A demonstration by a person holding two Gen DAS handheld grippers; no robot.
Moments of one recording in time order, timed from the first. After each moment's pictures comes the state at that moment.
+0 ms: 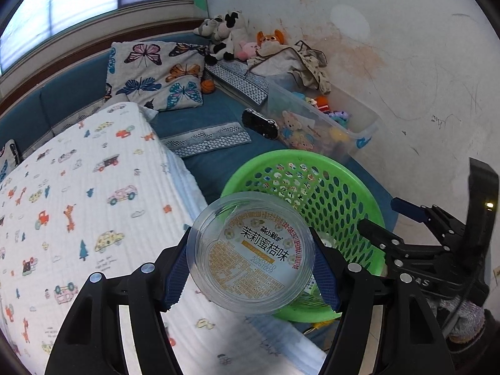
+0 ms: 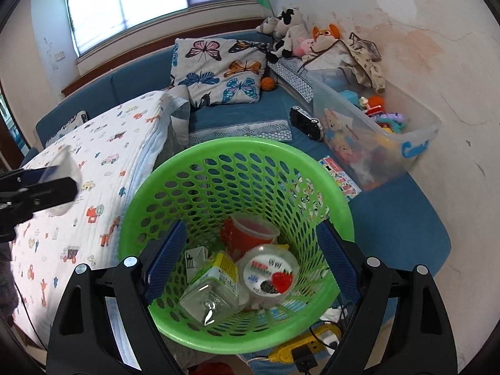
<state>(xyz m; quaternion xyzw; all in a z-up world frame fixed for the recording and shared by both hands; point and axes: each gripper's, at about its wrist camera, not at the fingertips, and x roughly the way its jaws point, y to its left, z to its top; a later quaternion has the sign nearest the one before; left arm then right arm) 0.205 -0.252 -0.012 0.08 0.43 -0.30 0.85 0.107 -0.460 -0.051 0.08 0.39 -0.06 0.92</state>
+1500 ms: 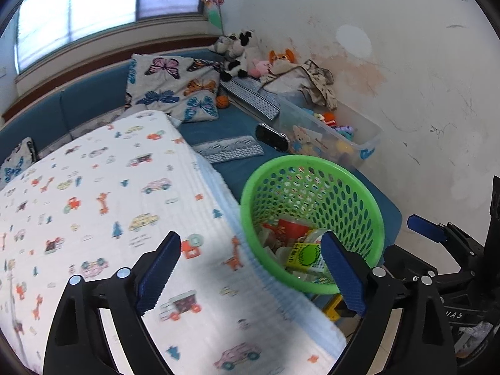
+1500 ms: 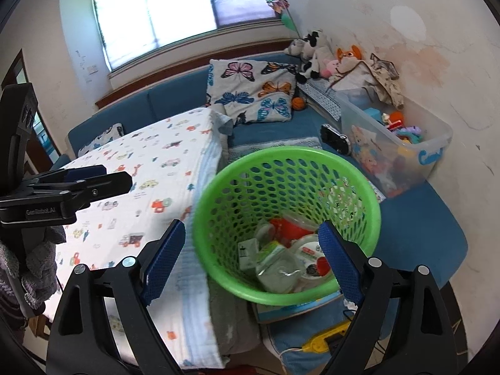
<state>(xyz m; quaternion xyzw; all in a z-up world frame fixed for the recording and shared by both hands) 0.159 -0.190 0.013 0.06 0.39 -0.27 0.88 0.043 -0.401 -0.012 0.10 0.34 0.00 0.94</state>
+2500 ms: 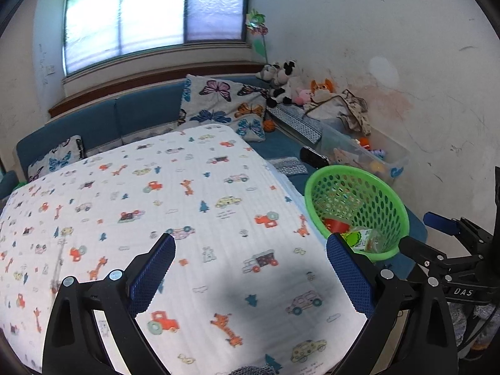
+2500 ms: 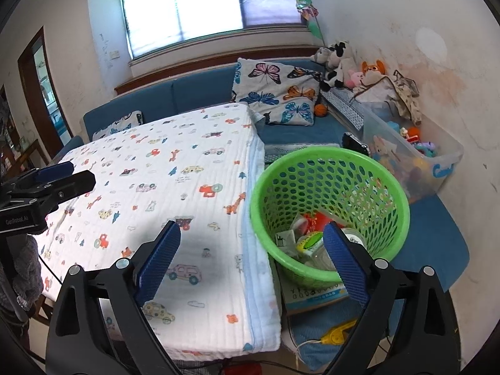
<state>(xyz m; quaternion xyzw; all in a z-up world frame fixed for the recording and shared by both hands) 0.095 -0.078 0.030 0.04 0.33 -0.19 0.92 0.021 -0.319 0.001 0.05 0.33 0.03 0.94</state>
